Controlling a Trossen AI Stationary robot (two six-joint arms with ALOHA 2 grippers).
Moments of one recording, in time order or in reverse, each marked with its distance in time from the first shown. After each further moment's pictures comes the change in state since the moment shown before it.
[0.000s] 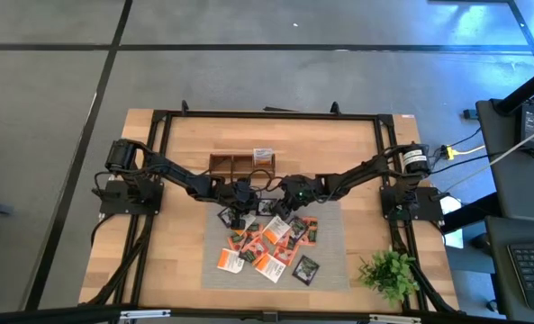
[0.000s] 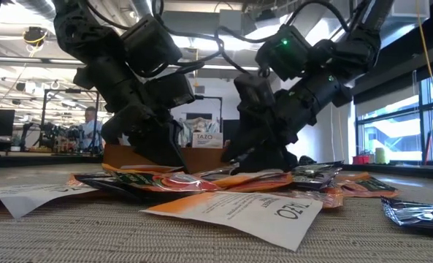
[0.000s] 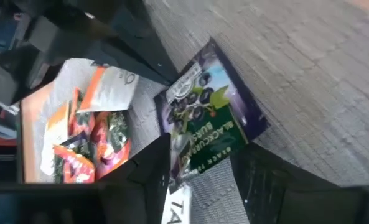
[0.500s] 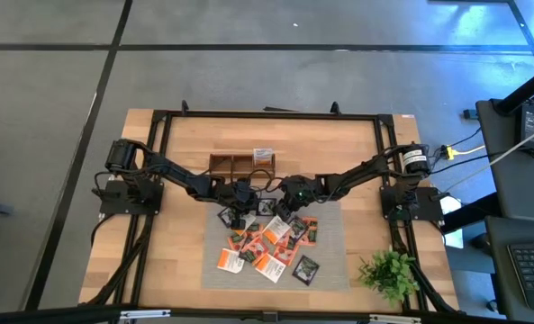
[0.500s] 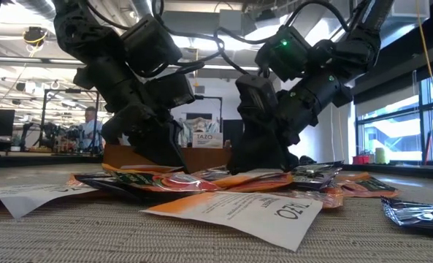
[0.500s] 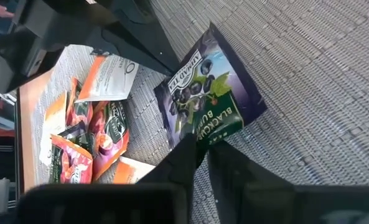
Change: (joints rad) left arm 0.000 0.000 0.000 0.000 0.000 -0.003; right arm -0.001 0.000 0.001 -0.020 -0.009 -0.029
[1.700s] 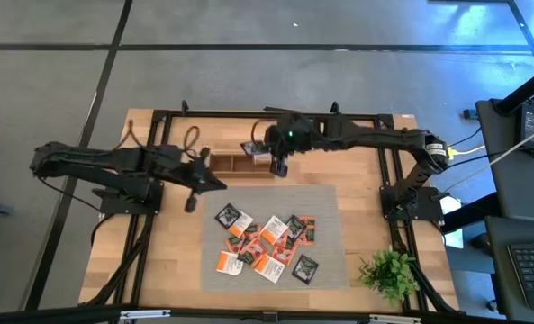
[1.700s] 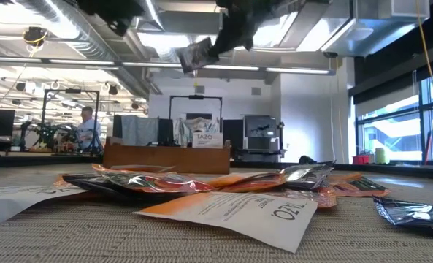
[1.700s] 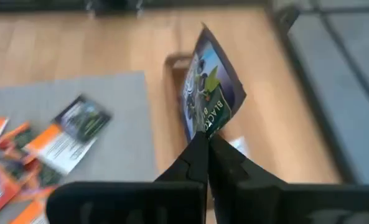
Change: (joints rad) left arm 0.029 -0.957 -0.002 -0.486 0.101 0.009; right arm -0.178 -0.156 0.806 -0.964 0.211 -0.932
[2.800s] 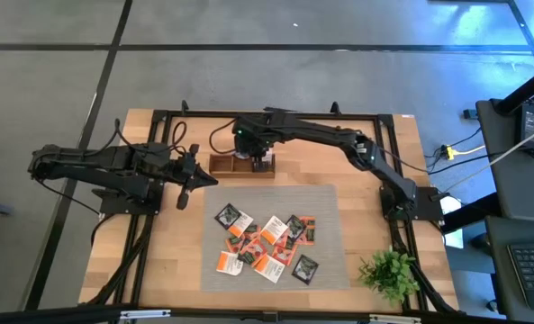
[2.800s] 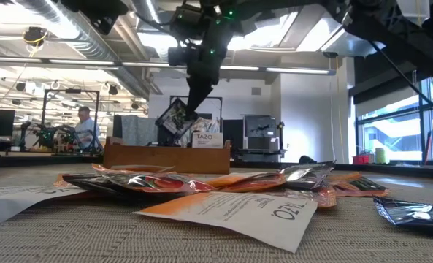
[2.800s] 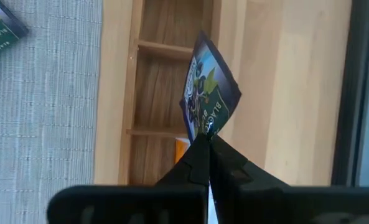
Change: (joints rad) left arm 0.000 -0.102 0.001 -0.109 -0.055 -0.050; right arm -0.071 0.643 0.742 -0.540 0.000 -0.306
